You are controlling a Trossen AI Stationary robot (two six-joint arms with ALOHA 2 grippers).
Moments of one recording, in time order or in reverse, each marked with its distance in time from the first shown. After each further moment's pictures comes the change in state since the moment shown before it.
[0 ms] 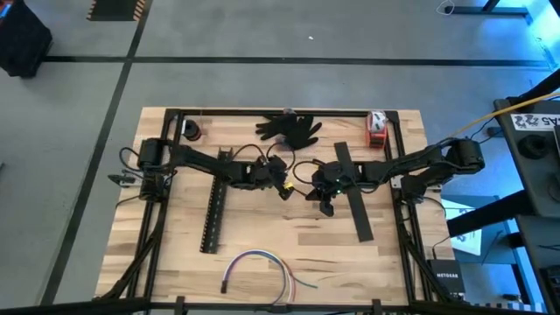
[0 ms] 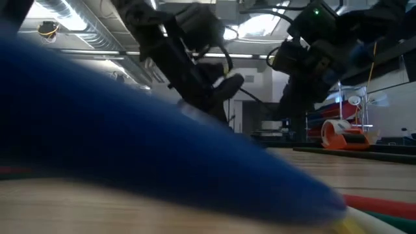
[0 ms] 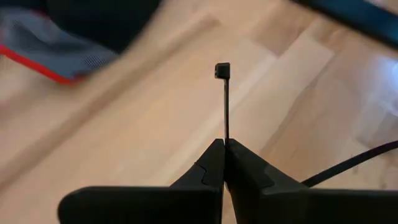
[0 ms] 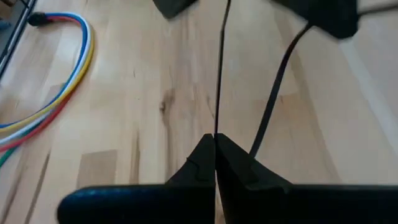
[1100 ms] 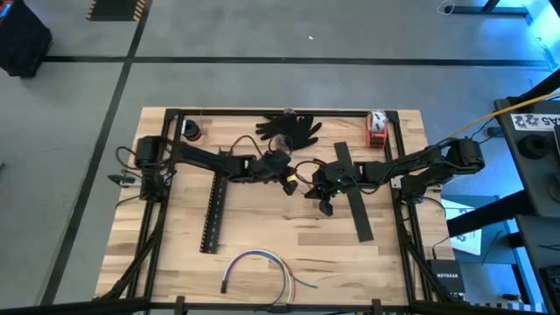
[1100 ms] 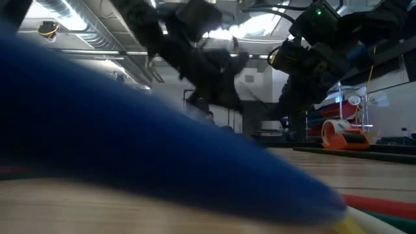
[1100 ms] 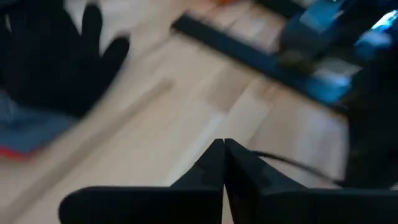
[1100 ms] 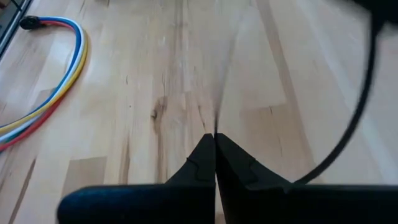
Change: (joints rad) left arm 0.026 -0.095 -0.002 0.166 0.090 0.114; right arm -0.001 0.000 -0.009 0.033 0.032 -0.036
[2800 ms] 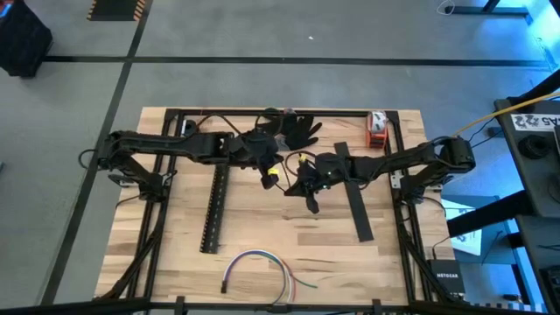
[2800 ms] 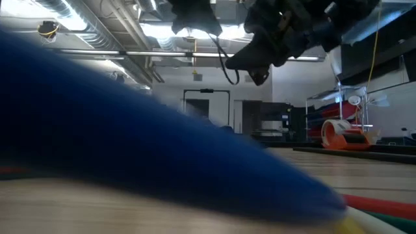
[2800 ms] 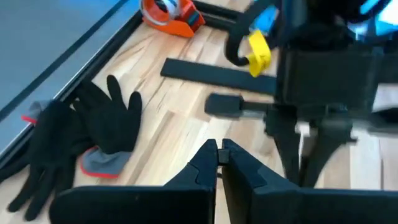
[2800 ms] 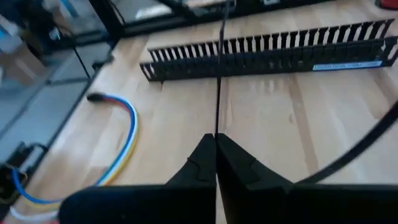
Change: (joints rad) left arm -0.020 -0.293 0.291 -0.711 0.029 0.267; right arm -0.001 0.086 0.258 0.026 -0.099 -0.063
